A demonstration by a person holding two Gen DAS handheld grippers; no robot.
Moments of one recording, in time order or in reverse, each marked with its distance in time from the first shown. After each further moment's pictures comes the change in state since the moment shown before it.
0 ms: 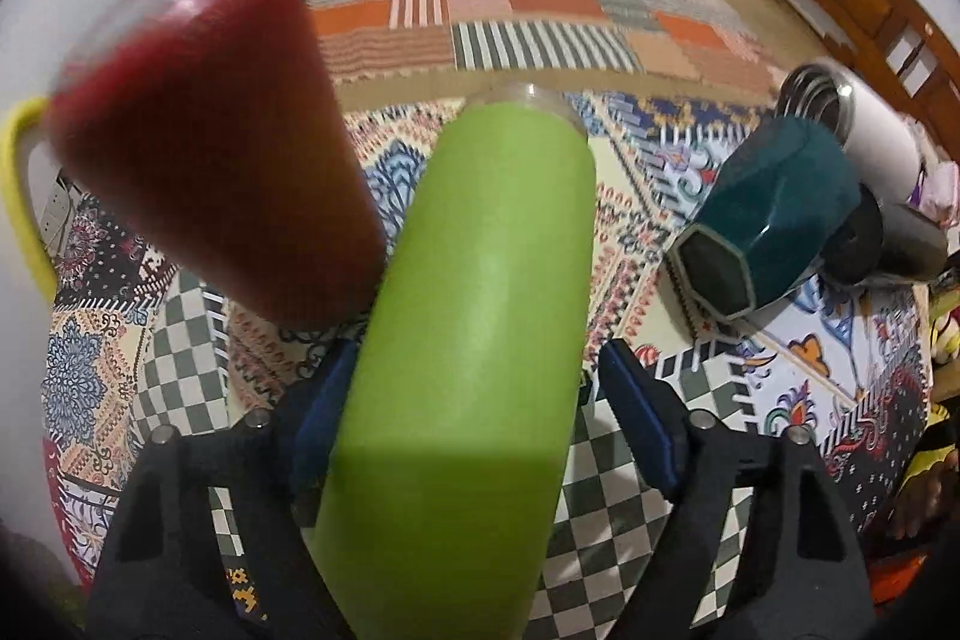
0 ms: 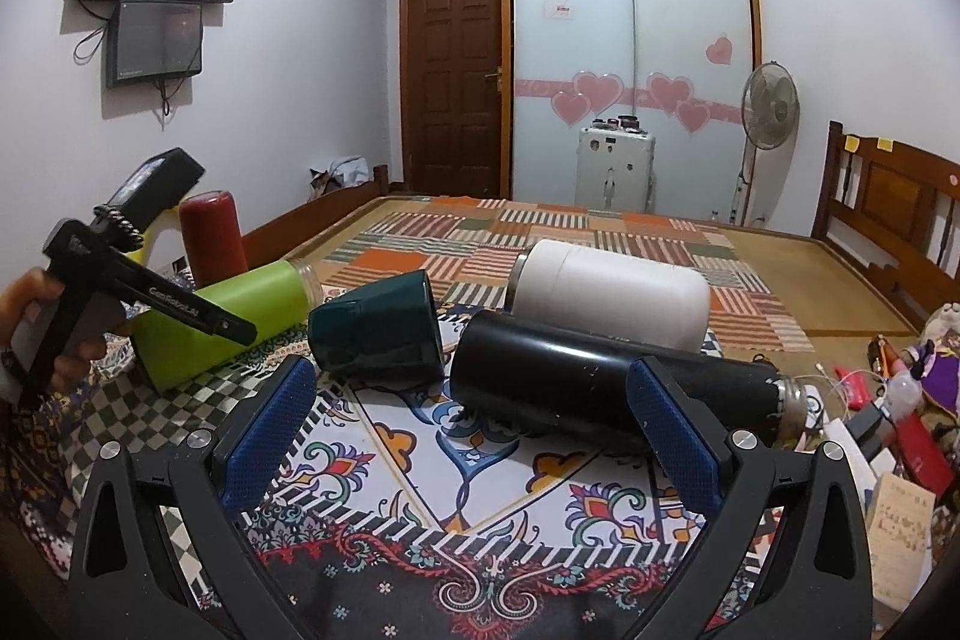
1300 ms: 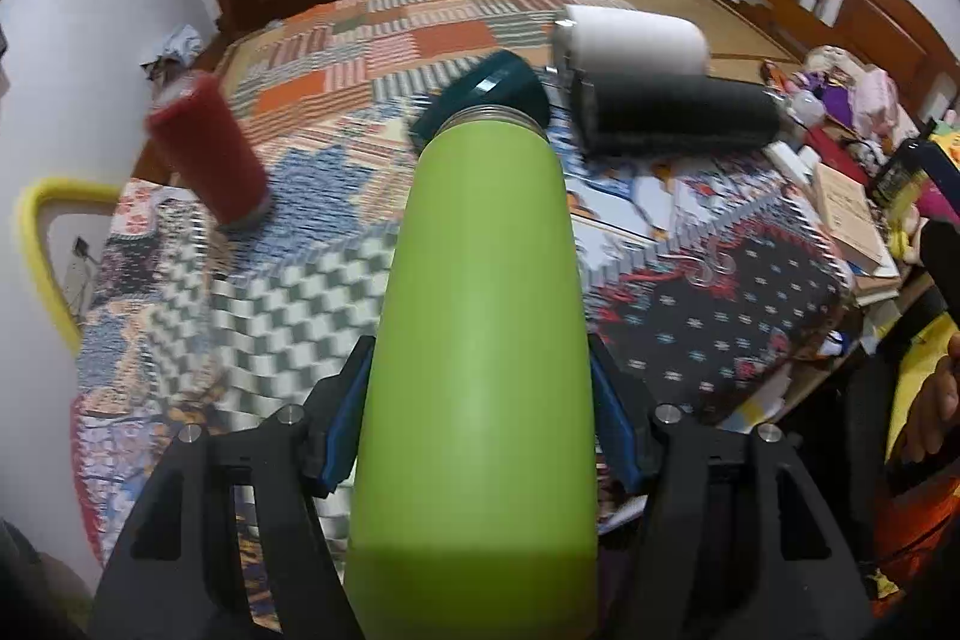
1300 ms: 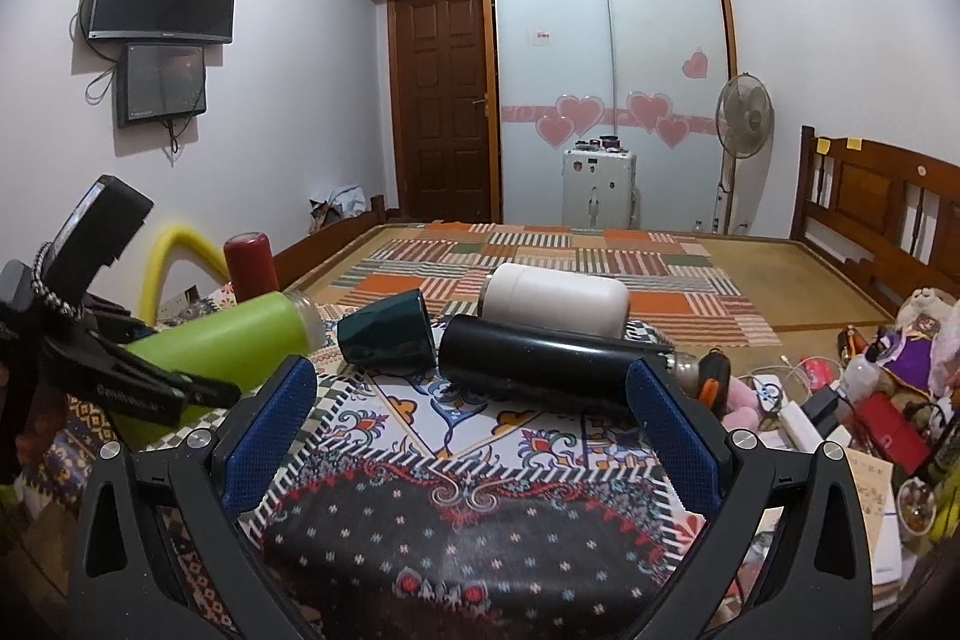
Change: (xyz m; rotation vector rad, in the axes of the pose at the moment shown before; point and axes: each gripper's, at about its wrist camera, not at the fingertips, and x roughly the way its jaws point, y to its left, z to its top) left arm -0.108 -0.128 -0.114 0.176 -0.155 -0.005; right arm -0.088 -0.011 -0.002 0.024 -0.065 -0.020
